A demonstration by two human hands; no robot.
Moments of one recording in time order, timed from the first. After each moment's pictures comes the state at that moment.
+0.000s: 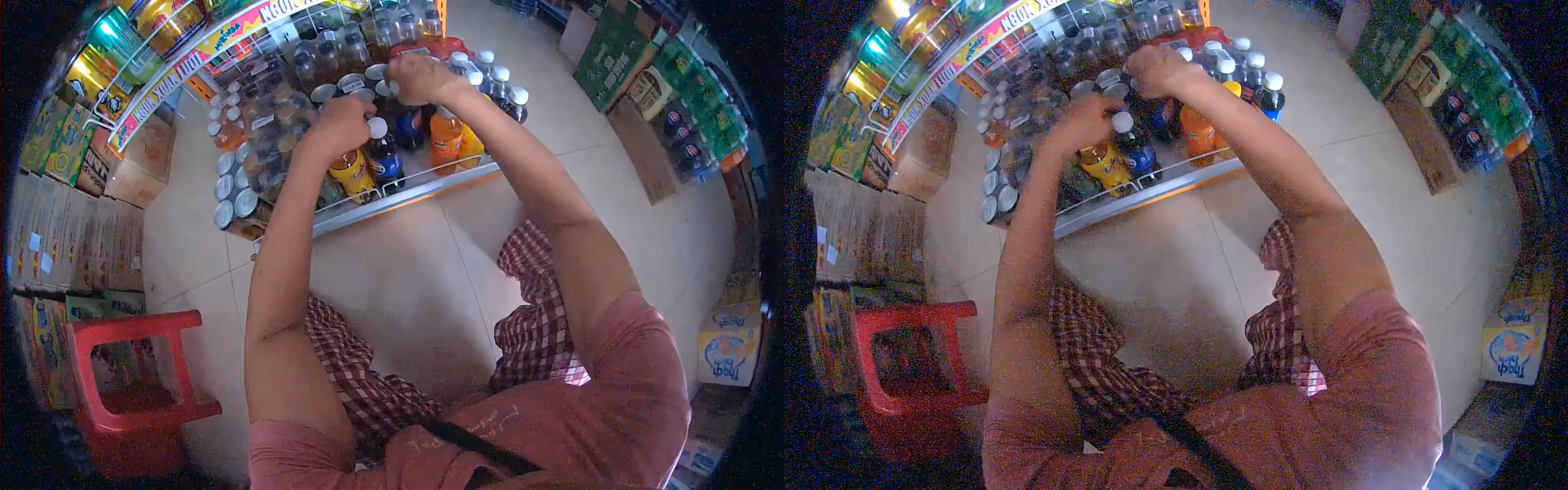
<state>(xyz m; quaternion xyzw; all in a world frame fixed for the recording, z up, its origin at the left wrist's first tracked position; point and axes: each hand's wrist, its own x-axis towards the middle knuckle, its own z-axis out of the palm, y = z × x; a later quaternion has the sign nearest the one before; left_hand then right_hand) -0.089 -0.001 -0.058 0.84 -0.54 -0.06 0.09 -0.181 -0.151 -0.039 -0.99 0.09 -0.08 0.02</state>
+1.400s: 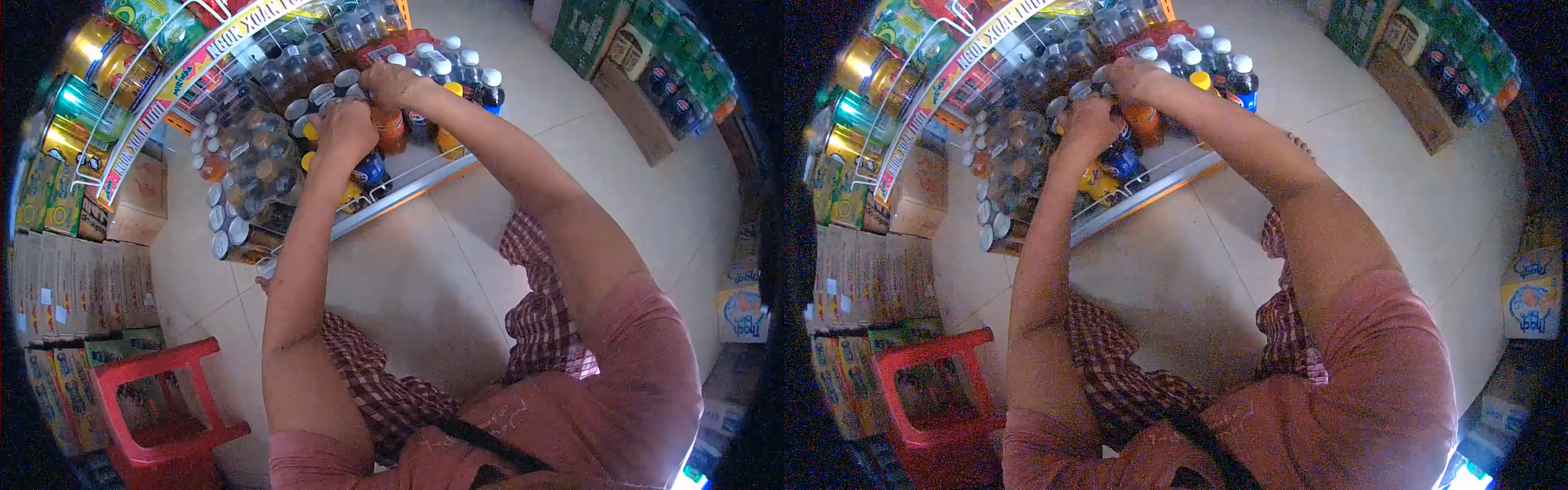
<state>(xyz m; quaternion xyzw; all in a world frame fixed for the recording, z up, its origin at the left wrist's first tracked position) -0.128 -0.038 -0.071 0.85 -0.53 0.04 0.08 -0.182 -0.157 -0.055 -0.99 0.13 -0.07 0.04</state>
